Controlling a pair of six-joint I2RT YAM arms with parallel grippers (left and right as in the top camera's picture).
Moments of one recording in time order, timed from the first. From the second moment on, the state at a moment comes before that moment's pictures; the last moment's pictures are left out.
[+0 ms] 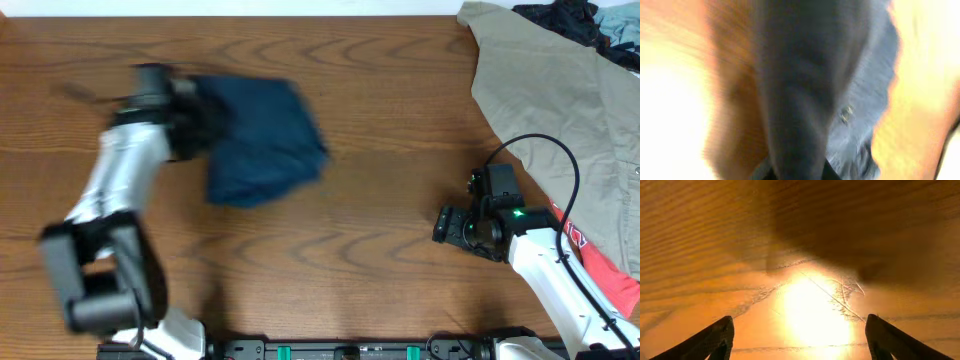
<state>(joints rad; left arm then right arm) 0.19 1.77 1.26 -0.61 0.37 -0.57 0.12 1.28 0.65 -0.72 -0.08 0.46</state>
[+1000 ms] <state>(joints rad) 0.19 1.73 1.26 -0.86 0.39 -0.49 0.12 1.28 0.65 -0.71 -0.08 0.46</state>
